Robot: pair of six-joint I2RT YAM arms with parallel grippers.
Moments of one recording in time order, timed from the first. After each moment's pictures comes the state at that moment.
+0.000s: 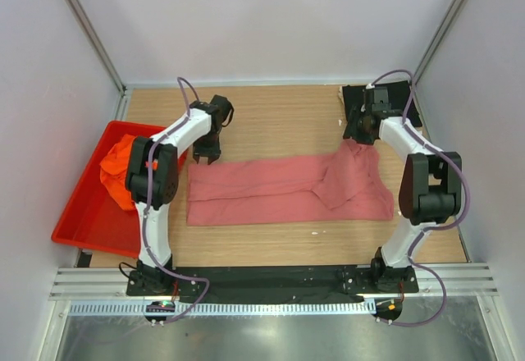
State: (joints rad) left arm -0.36 2.05 1.64 -1.01 -0.36 -0.42; right arm 0.04 1.74 1.28 -0.46 0.01 0.34
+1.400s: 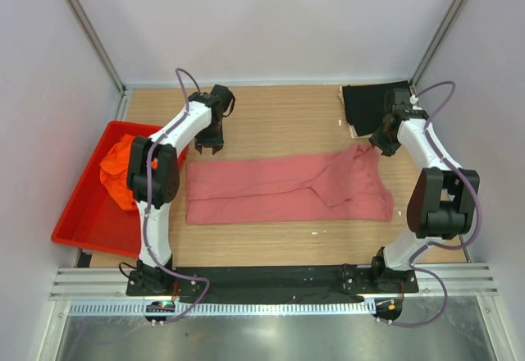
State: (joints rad) left arm -0.36 2.11 1.79 -1.06 -0.36 -0.42; right arm -0.07 1.68 1.33 -0.73 0.23 0.68
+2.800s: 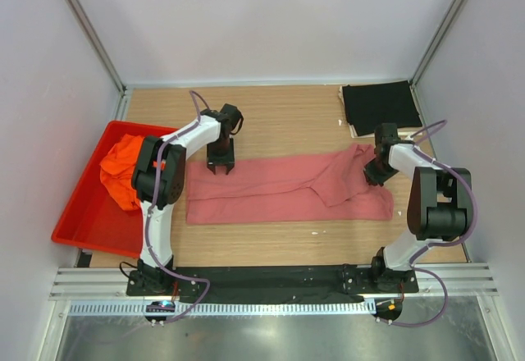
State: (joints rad) left arm -0.41 2.10 1.58 -0.93 -0.16 -0.48; right arm -0.07 1.64 0.94 -0.58 0.23 0.93
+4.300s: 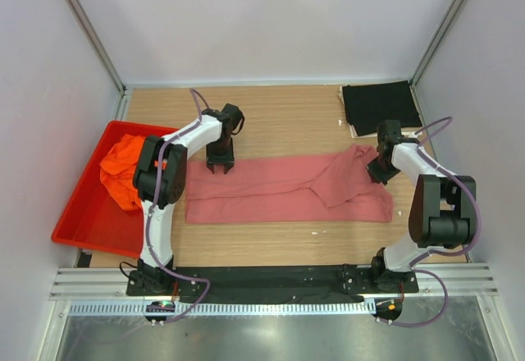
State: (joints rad) left arm -0.42 2.11 1.60 -0.95 -0.22 -0.50; right arm -0.07 1.57 0.97 -0.65 0.26 0.92
